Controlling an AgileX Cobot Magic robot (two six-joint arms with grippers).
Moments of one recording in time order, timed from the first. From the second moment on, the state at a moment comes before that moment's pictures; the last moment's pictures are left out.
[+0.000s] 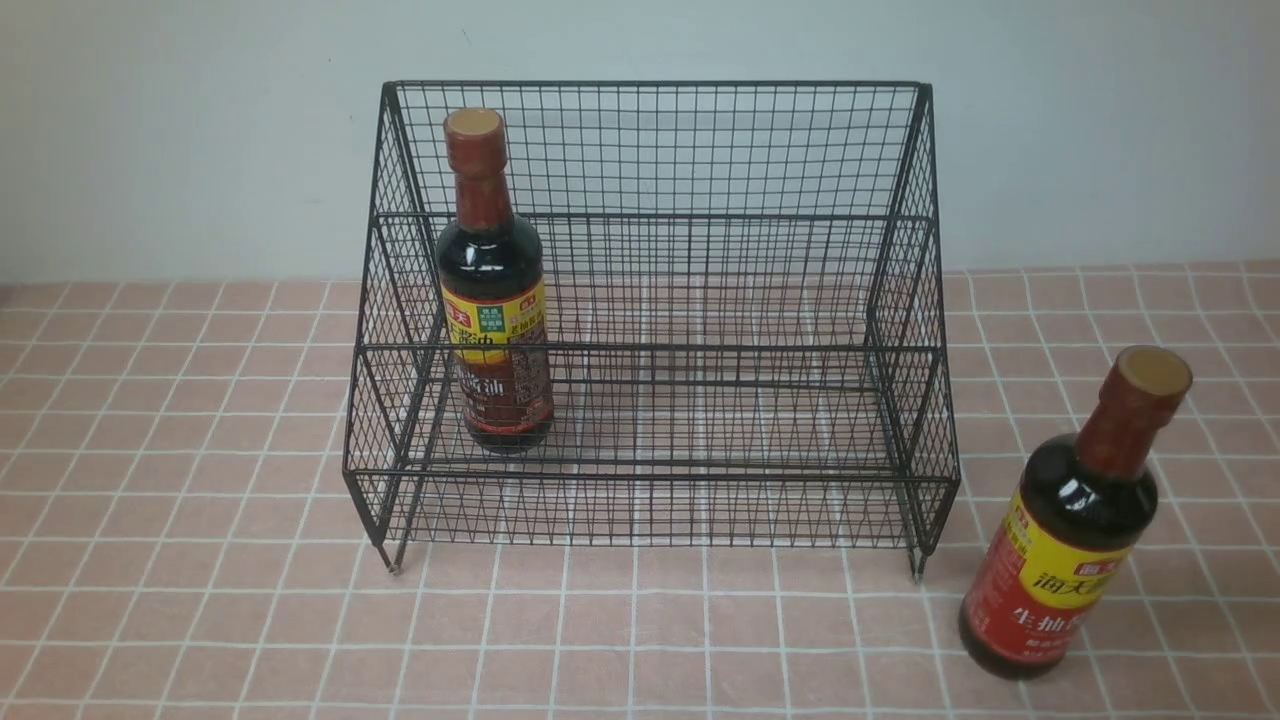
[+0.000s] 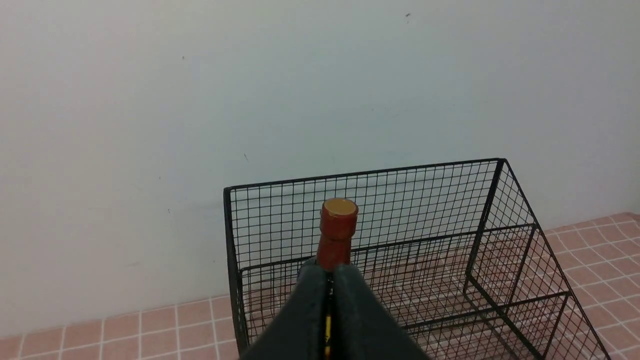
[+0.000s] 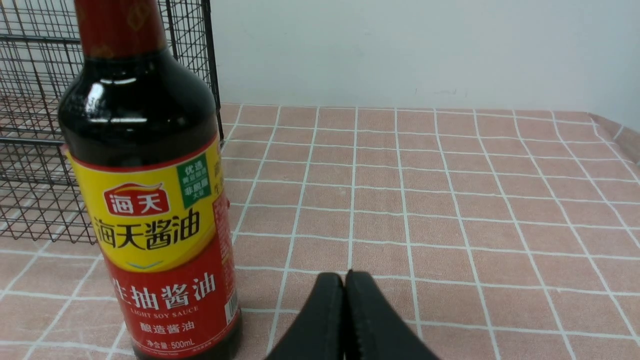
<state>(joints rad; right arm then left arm) 0.03 -0.02 0.02 -0.04 0.37 0.04 -0.35 0.56 -0.92 0.06 0.56 -0.11</state>
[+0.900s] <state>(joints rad) 0.03 -0.02 0.02 -0.04 0.37 0.04 -0.11 -0.01 0.01 0.03 0.39 -0.01</state>
